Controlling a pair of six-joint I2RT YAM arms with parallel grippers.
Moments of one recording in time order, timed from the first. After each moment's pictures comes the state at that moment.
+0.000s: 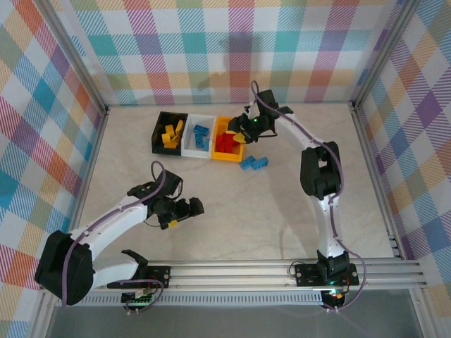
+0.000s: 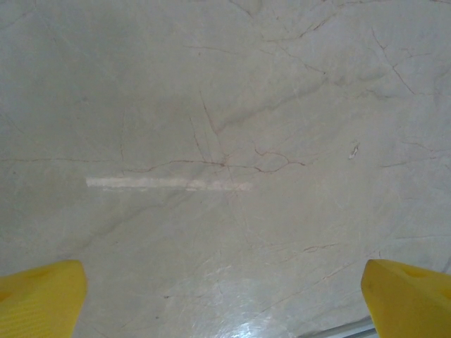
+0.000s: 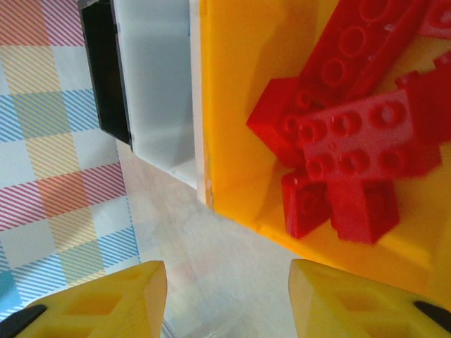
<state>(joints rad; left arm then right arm) -0.50 1.18 0.68 -0.73 0.27 -0.78 0.37 2.25 1.97 -0.65 -0.72 0.73</state>
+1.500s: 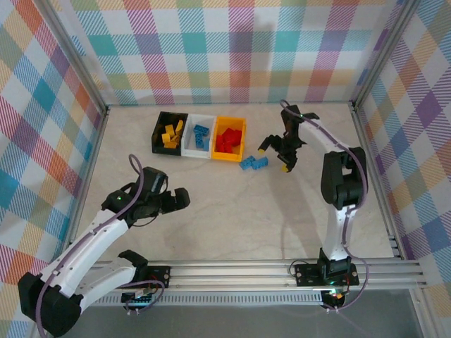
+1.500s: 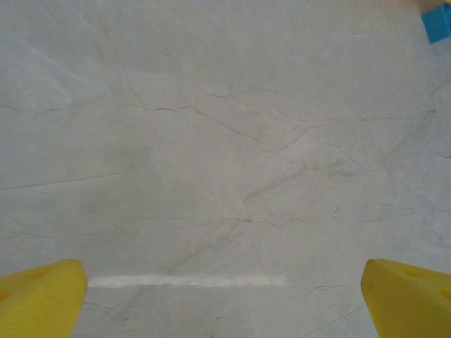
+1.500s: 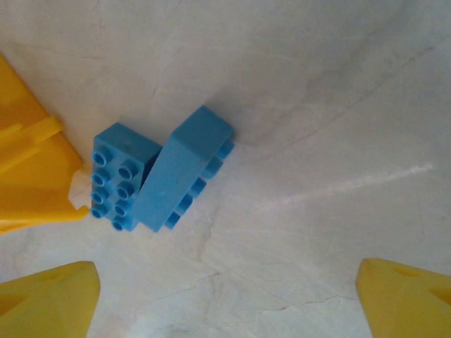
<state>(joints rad) -0.47 0.90 0.78 -0.90 -0.02 -0.68 0.25 2.07 1.69 -1.04 -0.34 0.79</state>
